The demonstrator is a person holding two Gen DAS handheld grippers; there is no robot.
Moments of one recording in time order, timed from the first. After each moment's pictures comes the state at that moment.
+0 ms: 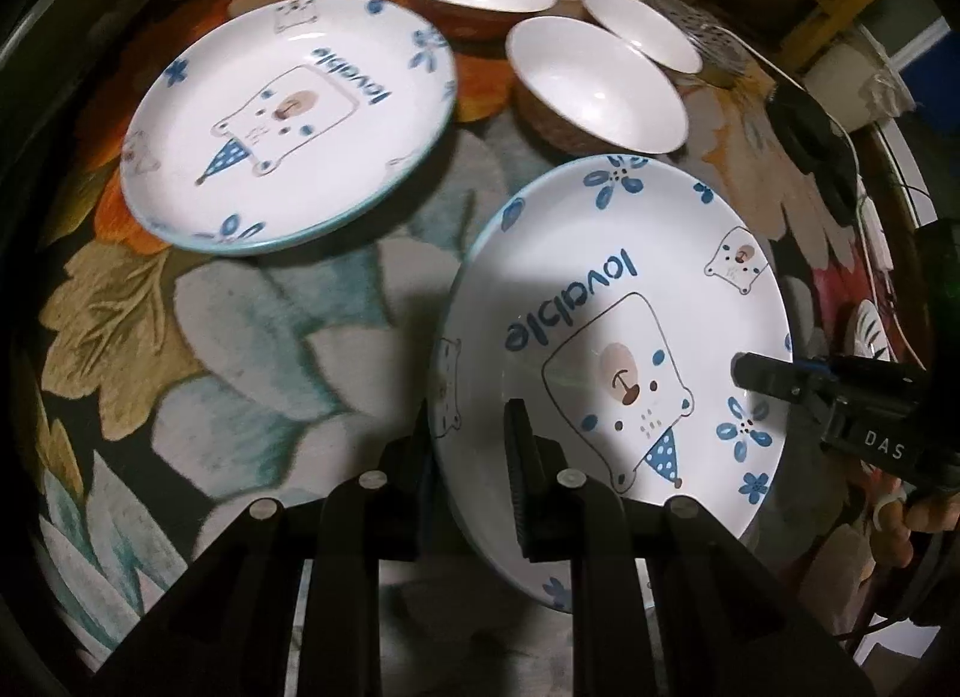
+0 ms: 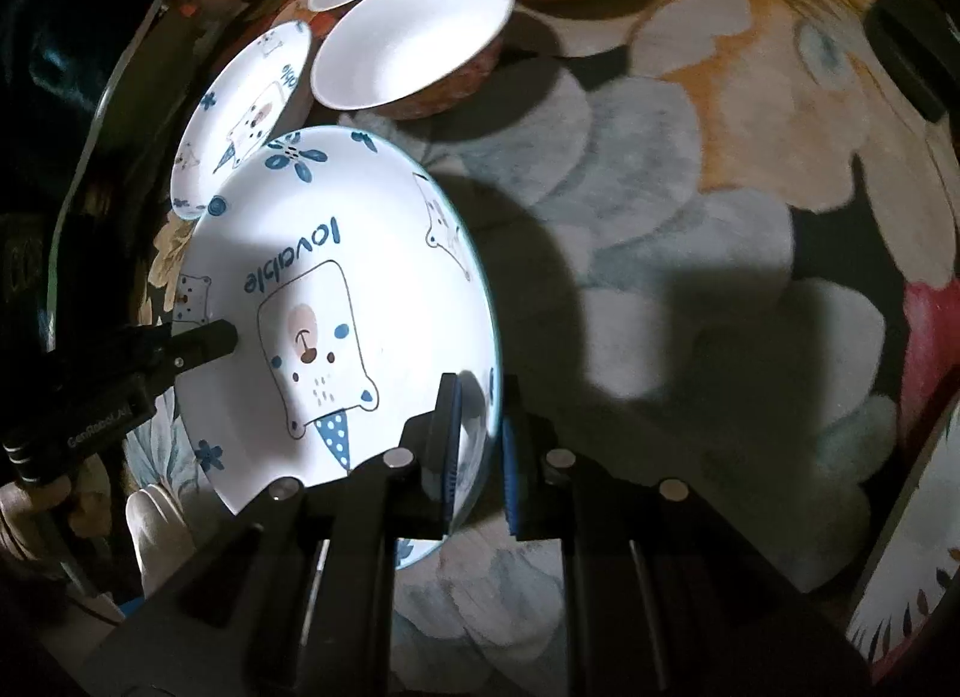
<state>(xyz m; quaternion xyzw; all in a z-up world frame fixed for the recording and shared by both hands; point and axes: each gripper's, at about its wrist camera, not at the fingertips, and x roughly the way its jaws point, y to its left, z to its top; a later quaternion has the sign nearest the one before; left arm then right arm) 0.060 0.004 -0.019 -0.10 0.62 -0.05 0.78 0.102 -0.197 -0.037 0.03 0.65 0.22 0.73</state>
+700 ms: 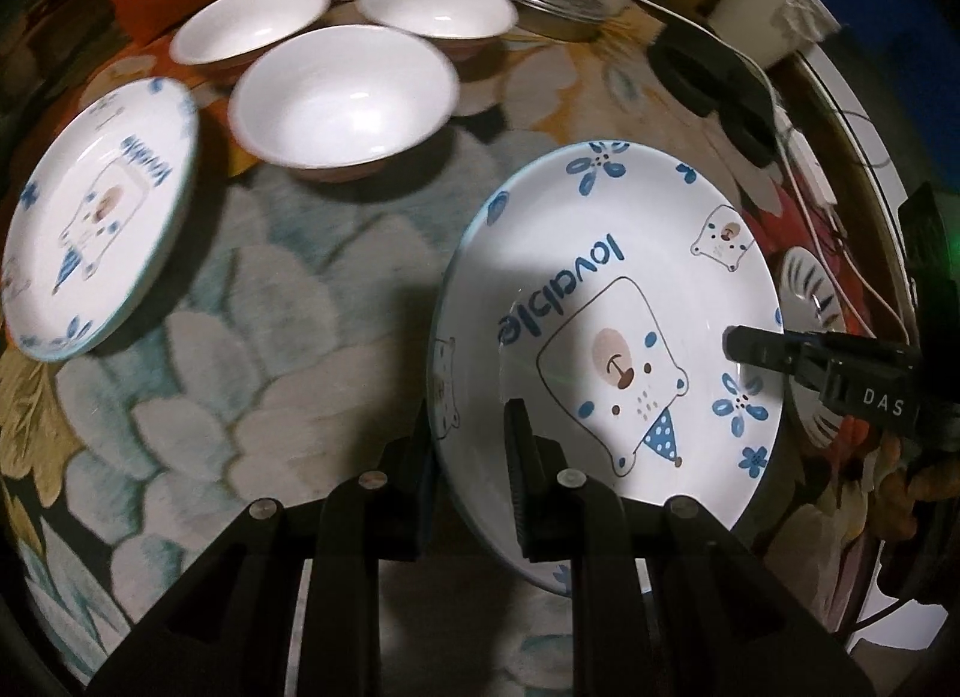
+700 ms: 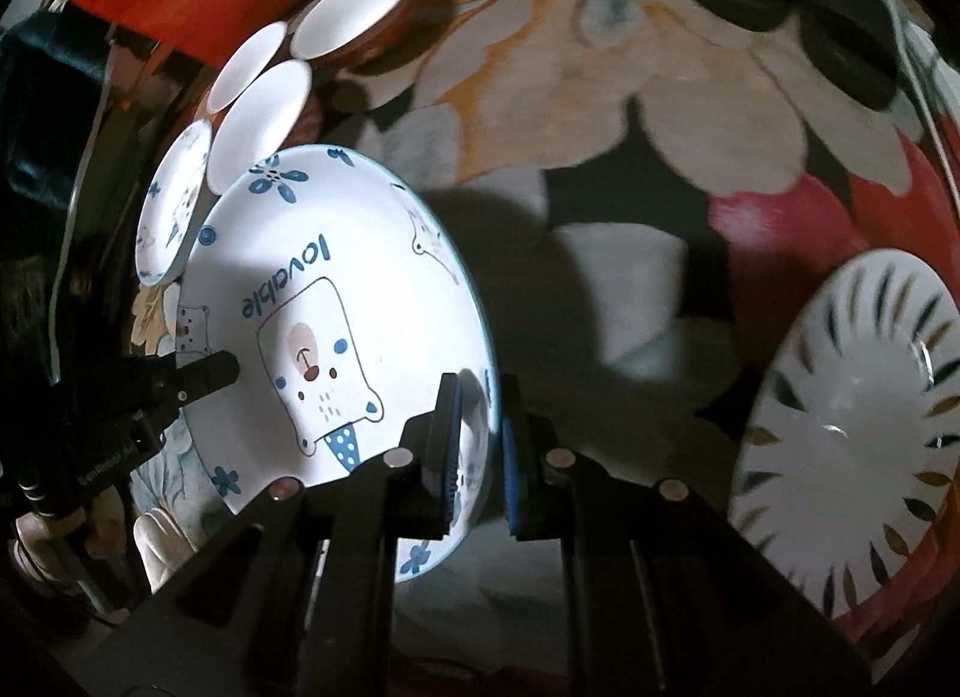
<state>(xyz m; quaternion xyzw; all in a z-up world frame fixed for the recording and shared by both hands) 0.082 -0.105 -0.007 -0.05 0.62 -0.14 0.77 0.094 -0.301 -0.021 0.09 0.64 0.15 0.75</state>
